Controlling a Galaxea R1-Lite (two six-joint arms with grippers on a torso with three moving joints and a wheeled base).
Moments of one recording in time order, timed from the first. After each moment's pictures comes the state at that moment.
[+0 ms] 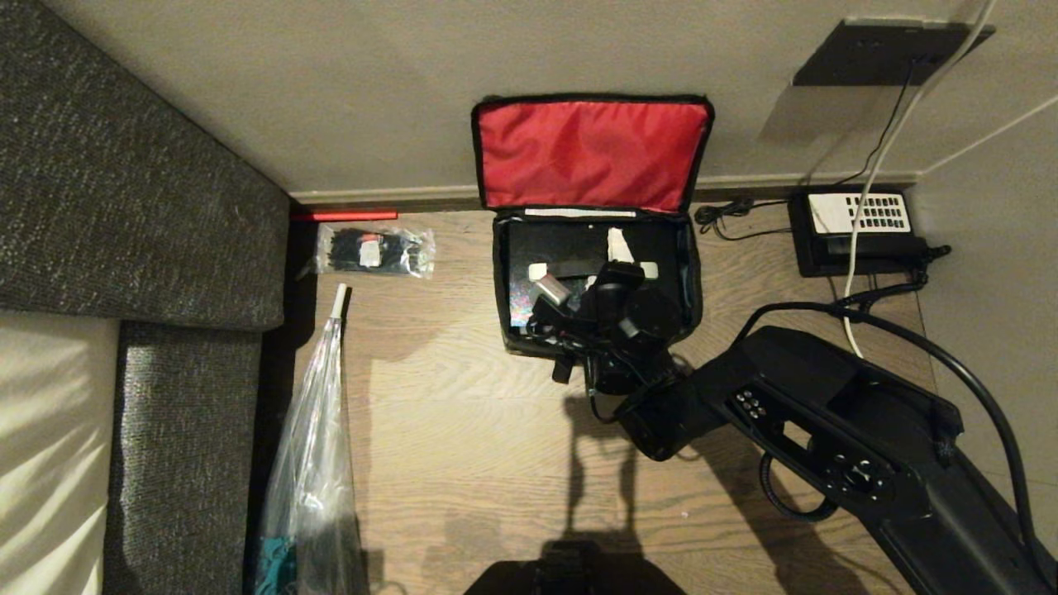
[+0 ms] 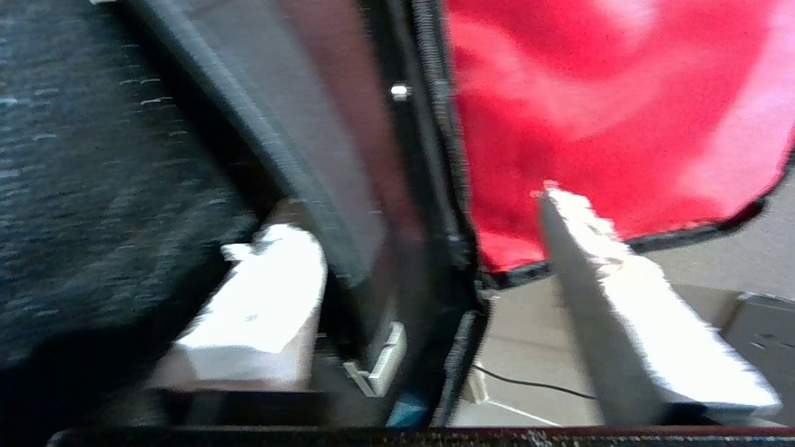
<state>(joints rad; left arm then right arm) 0.00 0.00 0.00 0.00 0.01 -0.01 0.58 2.62 -1.59 -1.45 -0.62 -1.57</state>
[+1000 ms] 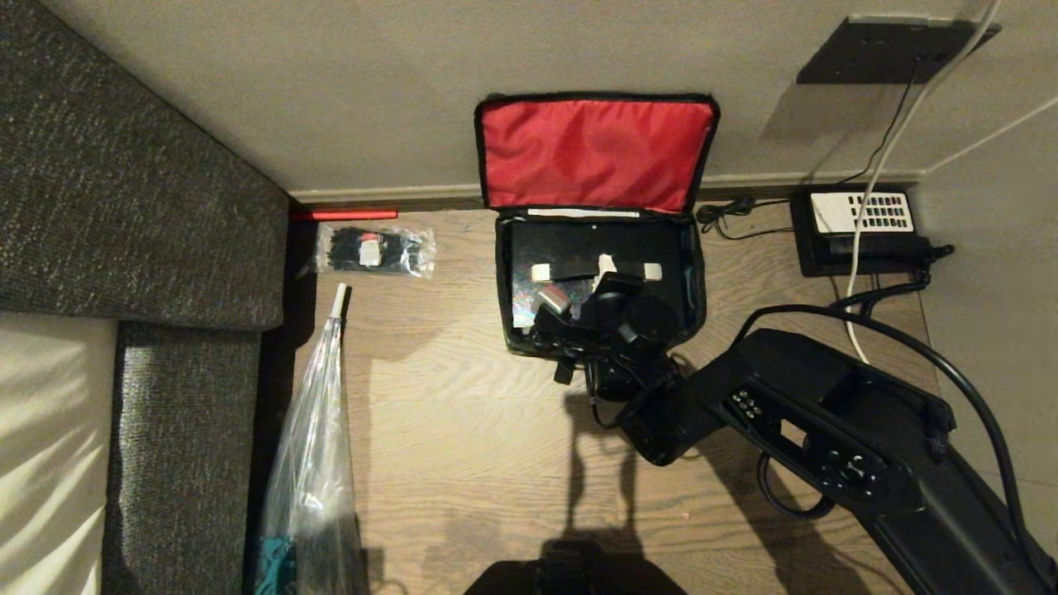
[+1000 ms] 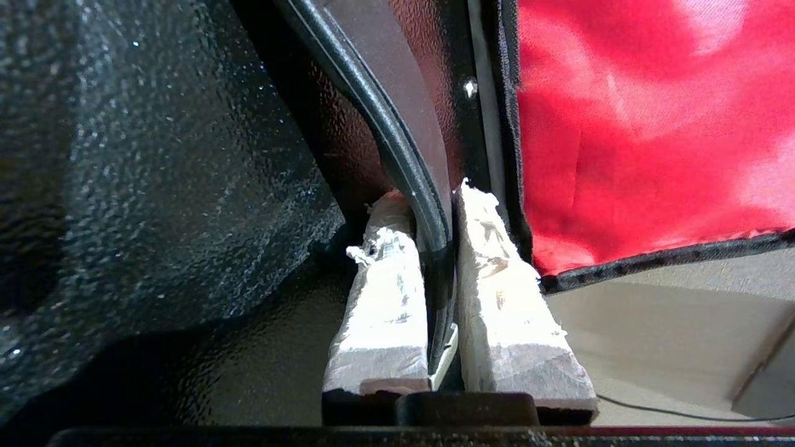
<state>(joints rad) 0.00 0.00 0.00 0.00 0.01 -0.01 0.59 2.62 -1.57 -1.45 -0.62 -1.55</state>
